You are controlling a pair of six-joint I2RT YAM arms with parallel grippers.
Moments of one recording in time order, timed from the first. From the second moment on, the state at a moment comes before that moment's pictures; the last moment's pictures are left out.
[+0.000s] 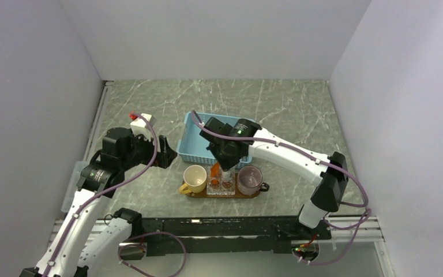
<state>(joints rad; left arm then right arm) -0.31 0.72 0.88 -0.67 0.26 -0.20 1.03 1.66 1.60 -1.18 0.12 0.42</state>
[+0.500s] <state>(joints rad) -0.31 0.72 0.88 -0.67 0.26 -0.20 1.02 1.64 1.55 -1.13 0.10 0.42</state>
